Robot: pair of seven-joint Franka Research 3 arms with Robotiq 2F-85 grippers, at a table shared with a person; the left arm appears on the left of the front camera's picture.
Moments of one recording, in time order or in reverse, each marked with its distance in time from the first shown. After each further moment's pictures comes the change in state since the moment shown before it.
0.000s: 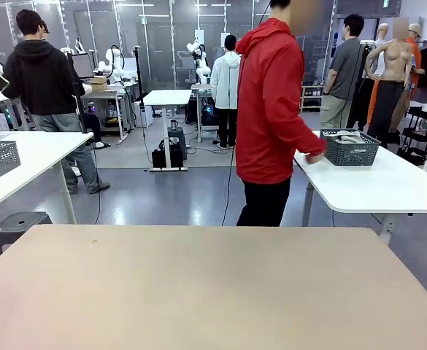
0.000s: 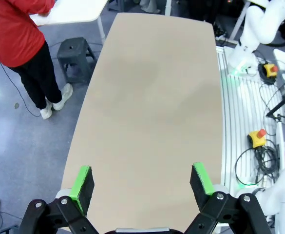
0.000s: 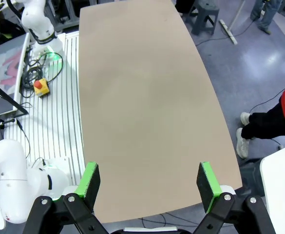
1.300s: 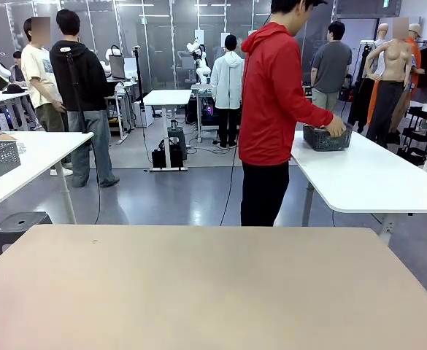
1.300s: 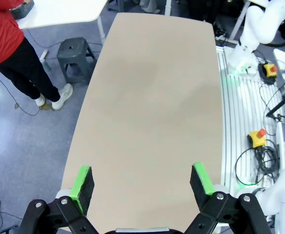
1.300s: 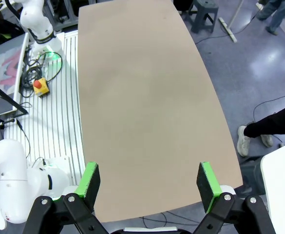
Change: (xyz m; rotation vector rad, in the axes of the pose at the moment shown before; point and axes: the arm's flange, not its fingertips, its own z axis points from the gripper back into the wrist) left arm 0.000 0.000 0.000 0.000 0.000 0.000; right arm -0.001 -0.001 -0.001 -0.002 0.007 -0.008
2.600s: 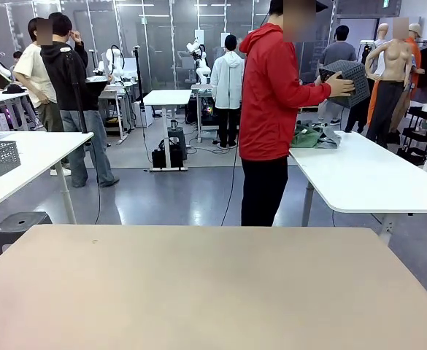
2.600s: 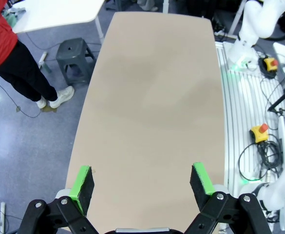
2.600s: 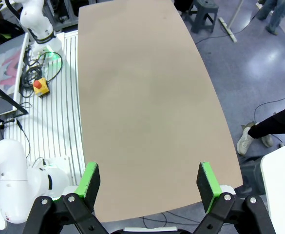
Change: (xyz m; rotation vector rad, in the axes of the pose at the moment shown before) left arm 0.007 -0.001 -0.002 -0.001 0.015 -0.043; right arm 0.000 0.000 0.000 0.000 0.000 0.000
